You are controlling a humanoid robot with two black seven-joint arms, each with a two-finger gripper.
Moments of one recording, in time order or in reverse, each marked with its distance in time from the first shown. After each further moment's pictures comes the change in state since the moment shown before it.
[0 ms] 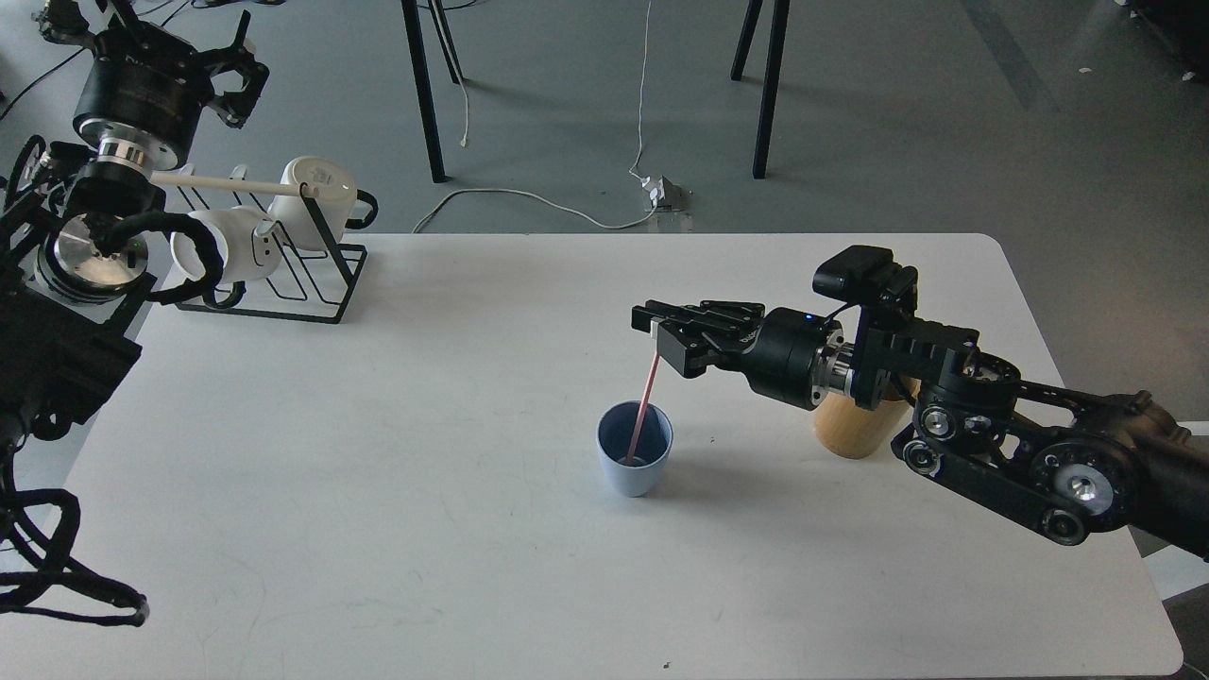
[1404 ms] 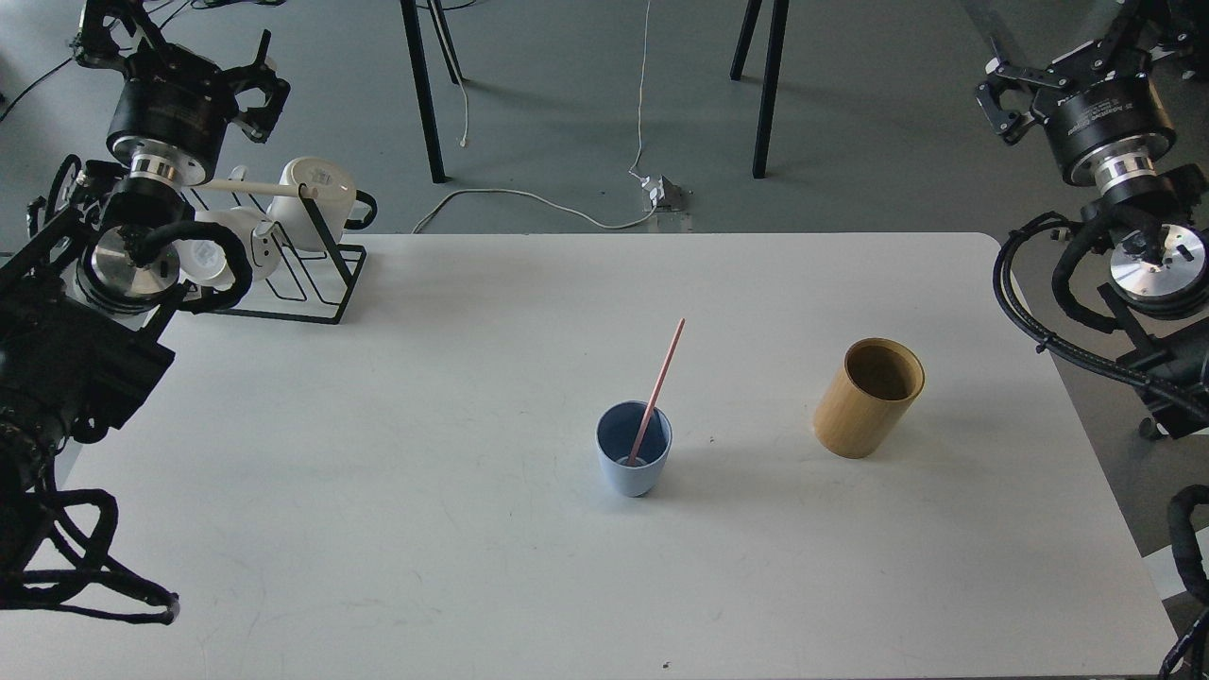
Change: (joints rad) left arm -0.003 -0.073 -0.016 0.058 -0.008 0.000 -0.011; right arm 0.076 0.094 0.555 -0.795 1.789 0.447 0.011
